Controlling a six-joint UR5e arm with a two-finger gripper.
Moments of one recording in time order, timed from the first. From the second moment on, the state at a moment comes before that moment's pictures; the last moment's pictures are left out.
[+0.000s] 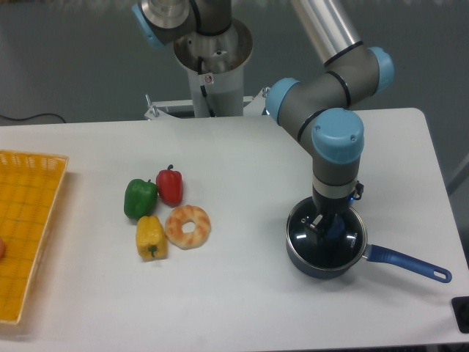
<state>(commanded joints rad) 2.63 -2.02 -1.56 -0.95 1.60 -0.28</state>
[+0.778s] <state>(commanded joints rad) 2.63 -2.02 -1.56 -0.95 1.60 -0.29</state>
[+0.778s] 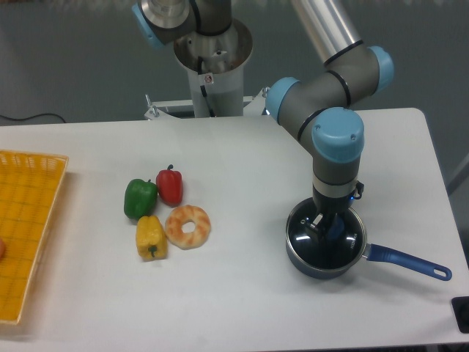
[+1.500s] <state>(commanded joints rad) 2.63 -2.00 -1.56 -0.95 1.60 -0.29</state>
